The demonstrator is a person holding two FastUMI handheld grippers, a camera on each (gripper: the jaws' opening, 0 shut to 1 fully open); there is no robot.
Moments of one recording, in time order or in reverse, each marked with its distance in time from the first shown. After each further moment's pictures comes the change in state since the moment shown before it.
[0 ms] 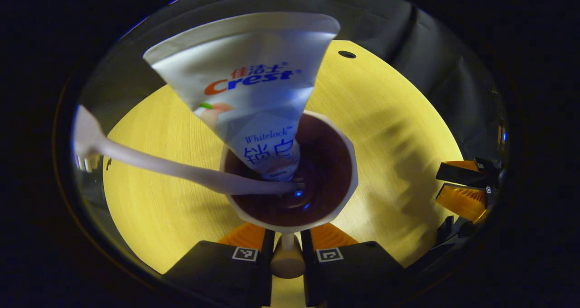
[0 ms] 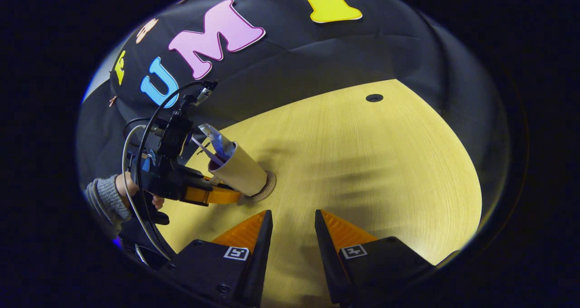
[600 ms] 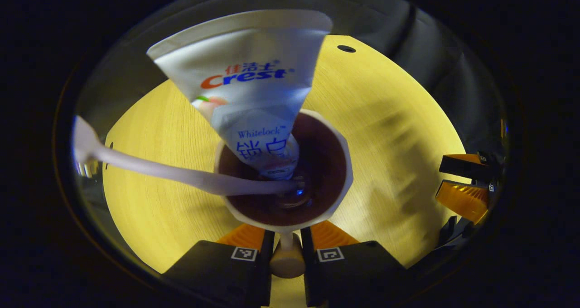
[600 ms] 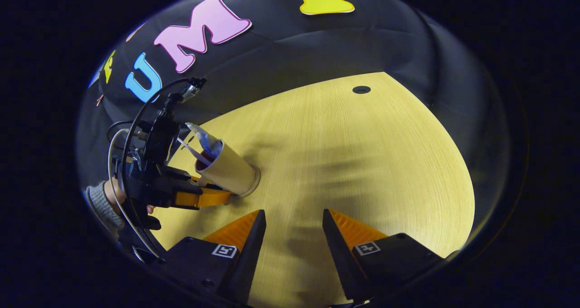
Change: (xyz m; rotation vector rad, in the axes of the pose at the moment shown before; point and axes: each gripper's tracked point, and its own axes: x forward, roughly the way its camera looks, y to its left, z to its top) left arm 0.007 -0.006 -0.006 -0.002 0.025 0.009; right arm 0.007 -0.018 -0.010 0.016 0.070 -0.090
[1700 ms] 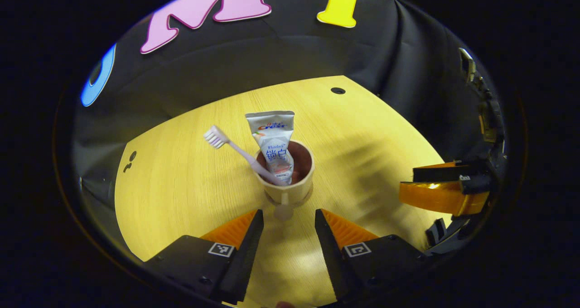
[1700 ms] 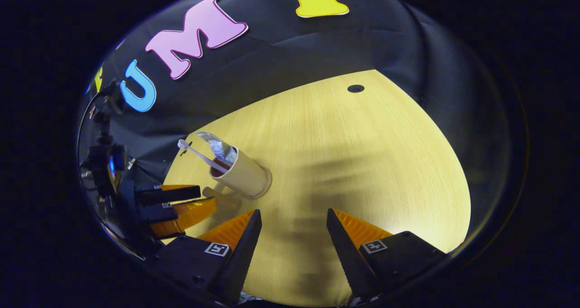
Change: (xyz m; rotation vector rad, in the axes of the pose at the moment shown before) left arm -0.092 -0.010 -0.009 -0.030 -0.304 0.024; right arm -0.030 0.039 0.008 0.100 0.028 -0.041
